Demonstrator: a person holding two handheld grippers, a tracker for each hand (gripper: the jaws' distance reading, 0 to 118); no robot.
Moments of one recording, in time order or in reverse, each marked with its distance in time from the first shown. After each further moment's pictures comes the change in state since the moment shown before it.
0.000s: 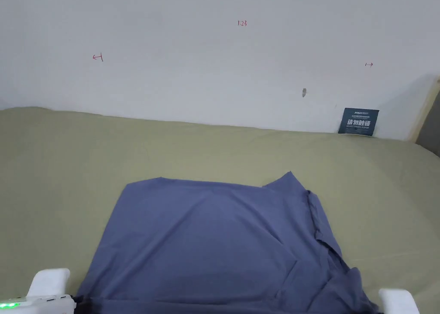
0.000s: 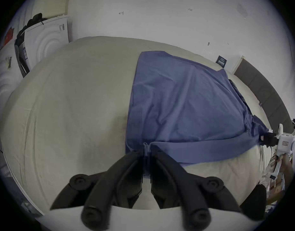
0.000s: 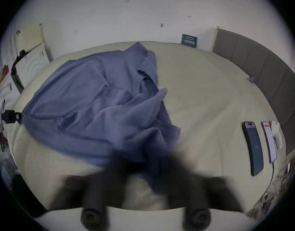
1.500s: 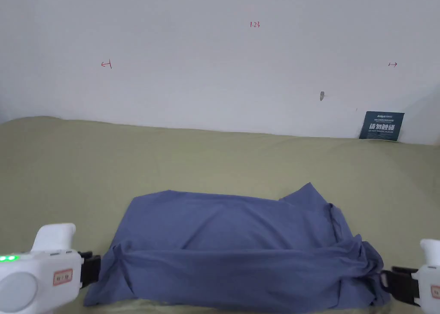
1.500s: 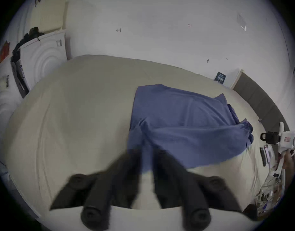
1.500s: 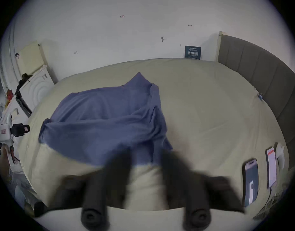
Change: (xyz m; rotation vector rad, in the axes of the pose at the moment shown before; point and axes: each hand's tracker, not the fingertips) left arm 0.011 0.085 0.007 0.131 0.034 -0.005; right arm 0.019 0.105 0.012 0.090 0.076 -0.099
